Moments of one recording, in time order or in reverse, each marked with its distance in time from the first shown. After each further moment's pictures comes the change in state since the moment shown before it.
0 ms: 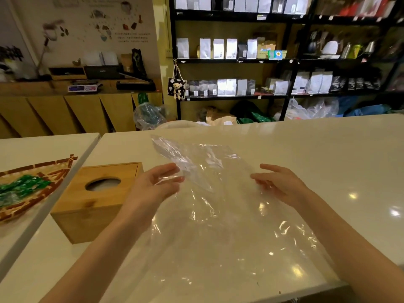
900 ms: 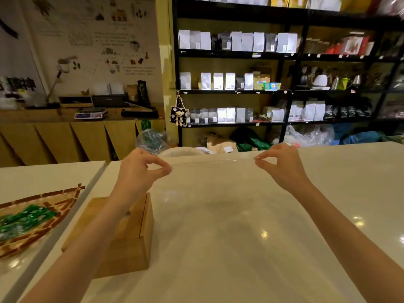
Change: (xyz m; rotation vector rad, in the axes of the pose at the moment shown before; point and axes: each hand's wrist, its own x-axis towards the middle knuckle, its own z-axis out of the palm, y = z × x) left_hand 0.059 0.063 -0.032 0.746 0.227 0.419; right_hand -0.005 -0.083 0.025 -1.026 0.388 -0.799
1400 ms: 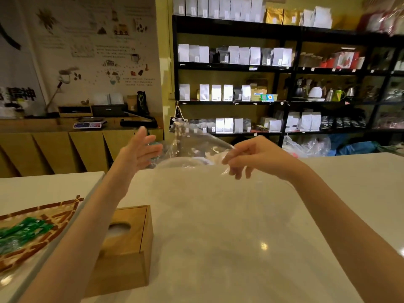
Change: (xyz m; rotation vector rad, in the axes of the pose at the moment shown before) left_hand 0.026 0.006 -0.029 -0.700 -0.219 -0.097; right_hand 0.017 -0.077 -0.045 0.483 -0.560 -0.211
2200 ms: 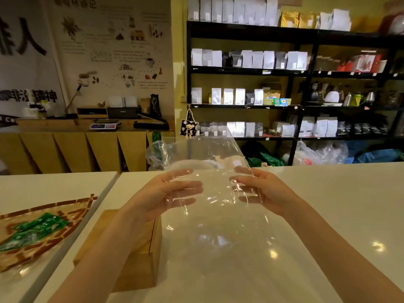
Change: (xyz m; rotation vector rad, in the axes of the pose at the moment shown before) left_hand -0.012 -0.032 0.021 -0.360 -0.270 -0.295; right_hand 0.005 0.062 0.041 0.789 0.073 0.274
